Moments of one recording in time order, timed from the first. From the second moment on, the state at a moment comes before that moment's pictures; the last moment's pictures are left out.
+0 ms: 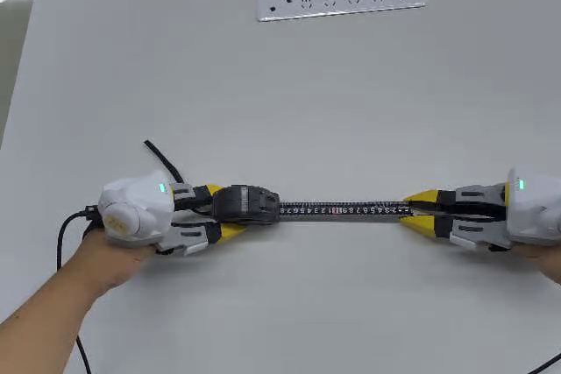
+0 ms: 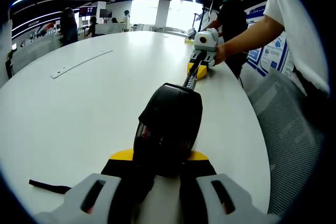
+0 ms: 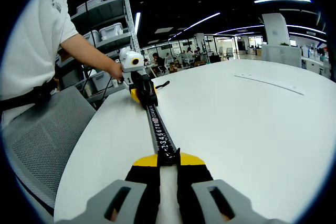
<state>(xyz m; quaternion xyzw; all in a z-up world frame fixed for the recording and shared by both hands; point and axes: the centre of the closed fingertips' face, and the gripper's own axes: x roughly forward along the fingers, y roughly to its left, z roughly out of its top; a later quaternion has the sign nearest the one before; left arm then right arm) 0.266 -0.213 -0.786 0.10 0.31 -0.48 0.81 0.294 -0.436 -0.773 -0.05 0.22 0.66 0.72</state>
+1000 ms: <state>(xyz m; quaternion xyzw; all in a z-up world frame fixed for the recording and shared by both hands) 0.265 -0.217 -0.783 0.10 0.32 -0.47 0.82 0.298 -0.465 -0.772 -0.04 0.23 0.64 0.73</state>
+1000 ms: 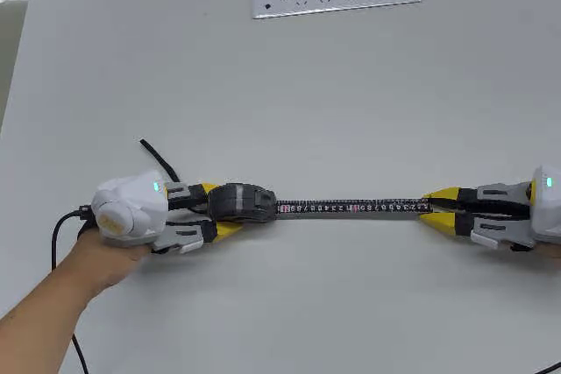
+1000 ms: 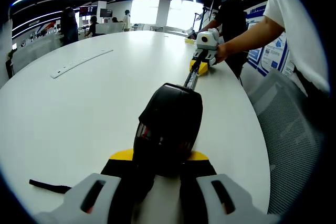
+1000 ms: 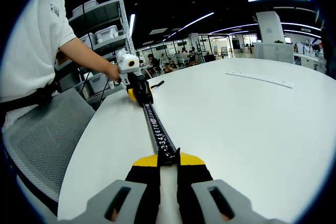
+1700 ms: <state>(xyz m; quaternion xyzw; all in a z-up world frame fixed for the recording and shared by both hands) 0.265 -0.218 -0.780 0.10 0.32 -0.47 0.81 0.302 -0.487 -0.772 -0.04 0.23 0.63 0.74</state>
